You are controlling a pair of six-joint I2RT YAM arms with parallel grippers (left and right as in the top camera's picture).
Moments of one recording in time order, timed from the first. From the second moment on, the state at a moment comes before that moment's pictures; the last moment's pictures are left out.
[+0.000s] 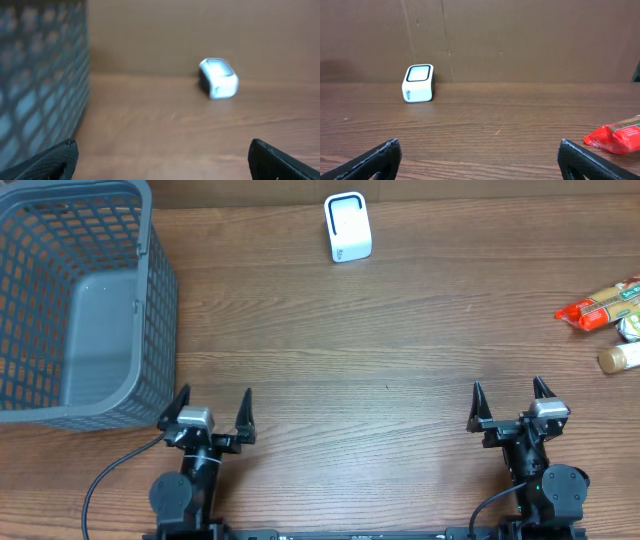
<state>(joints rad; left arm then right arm) 0.09 0.02 0.02 -0.06 0.16 -0.09 0.00 0.01 0.02 -0.03 -0.09 0.04</state>
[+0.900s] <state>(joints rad) 0.09 0.02 0.01 -0.08 -0.07 -0.04 0.00 0.01 0.02 -0.03 -0.09 0.04</state>
